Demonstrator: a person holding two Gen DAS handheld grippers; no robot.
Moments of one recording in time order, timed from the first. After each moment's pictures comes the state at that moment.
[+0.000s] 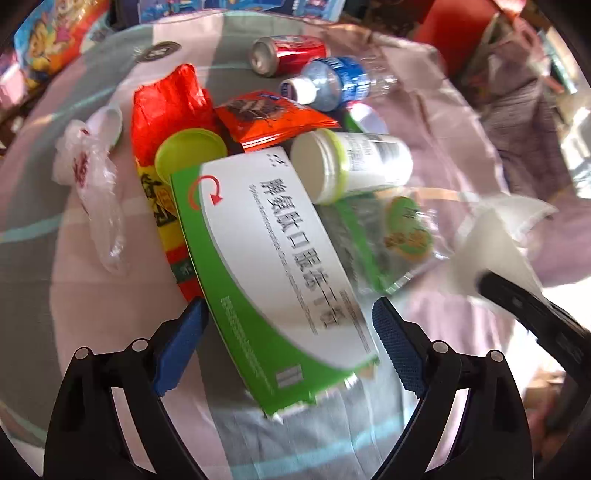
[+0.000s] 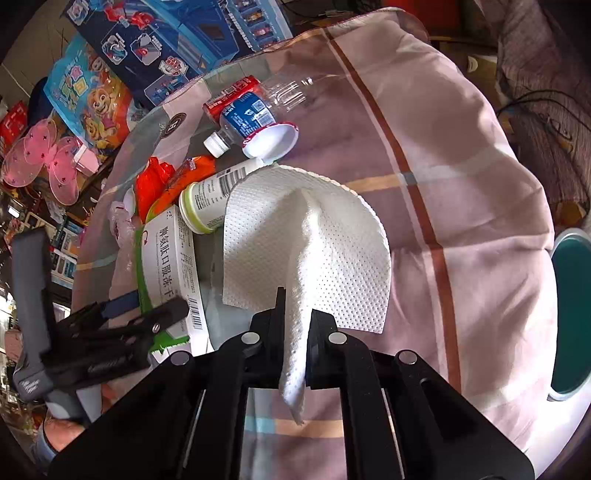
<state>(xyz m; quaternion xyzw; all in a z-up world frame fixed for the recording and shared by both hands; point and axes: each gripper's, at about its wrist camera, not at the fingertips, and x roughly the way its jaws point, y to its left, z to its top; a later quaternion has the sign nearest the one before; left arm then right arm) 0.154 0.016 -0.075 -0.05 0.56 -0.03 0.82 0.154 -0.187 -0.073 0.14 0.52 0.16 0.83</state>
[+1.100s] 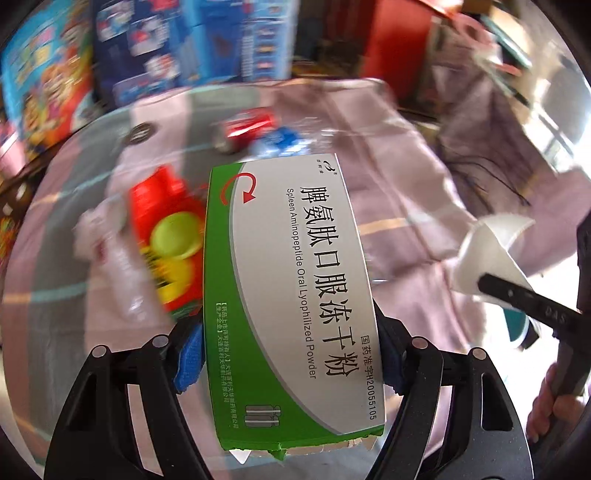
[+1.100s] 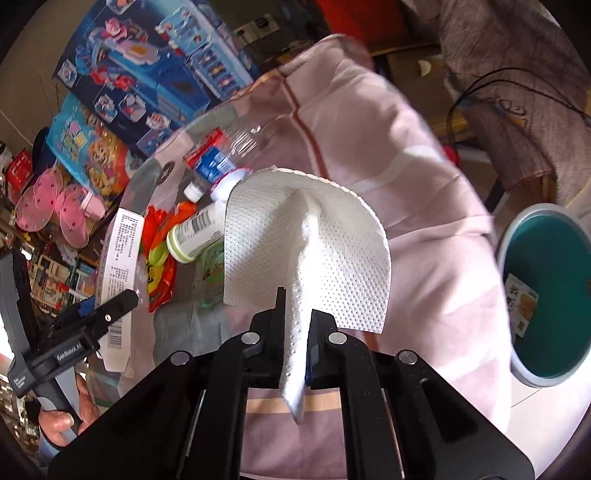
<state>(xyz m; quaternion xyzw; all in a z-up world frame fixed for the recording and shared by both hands) 0.128 -0.028 -0.006 0.01 0.48 -0.09 0.87 0.122 -0.276 -0.048 0.21 0.47 0.12 0.85</state>
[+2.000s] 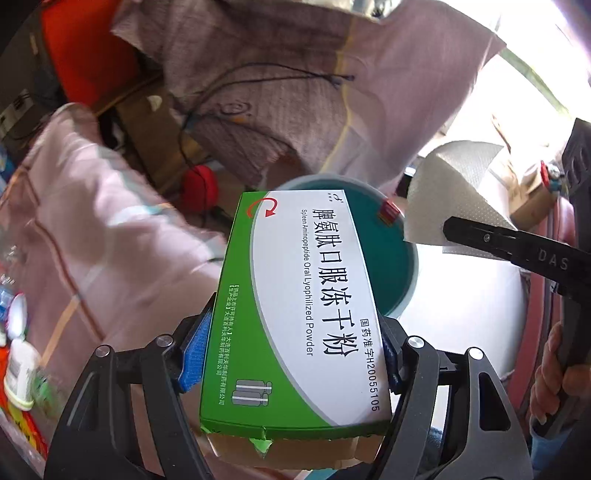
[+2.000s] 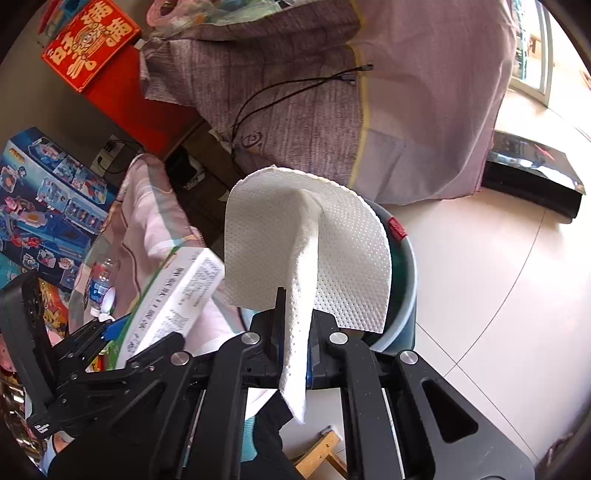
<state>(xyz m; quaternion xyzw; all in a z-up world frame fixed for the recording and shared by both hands) 0.112 -0.375 -0.059 0.20 0.50 -0.36 0.76 0.014 -0.536 -0.080 0.35 0.42 -0.11 0.83</state>
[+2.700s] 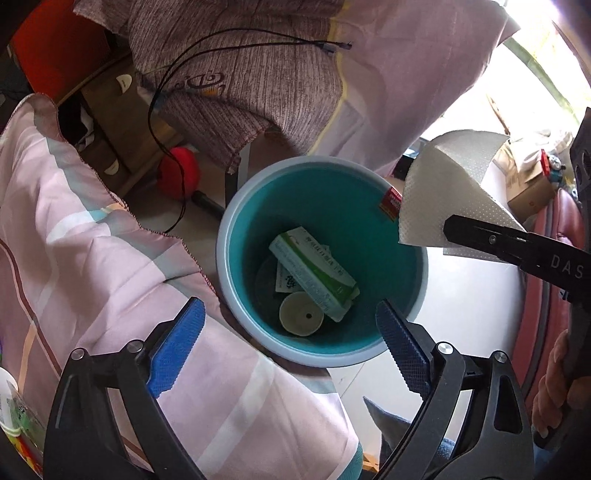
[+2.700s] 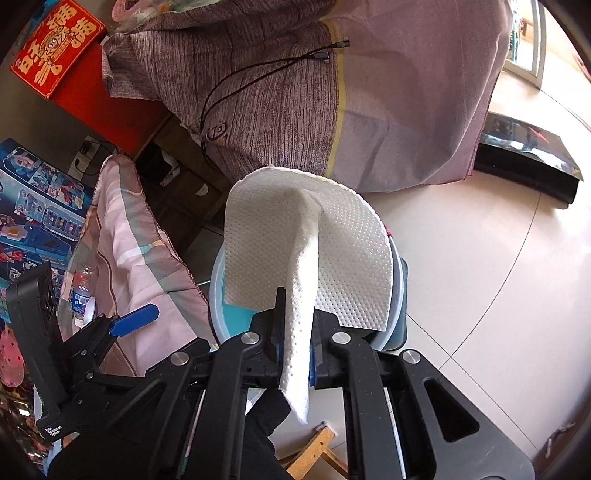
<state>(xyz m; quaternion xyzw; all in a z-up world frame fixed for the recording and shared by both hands) 0.134 -0.406 -0.096 0.20 0.53 -0.37 0.74 0.038 -0.555 -0.110 0.36 0.46 -0.11 0.81</state>
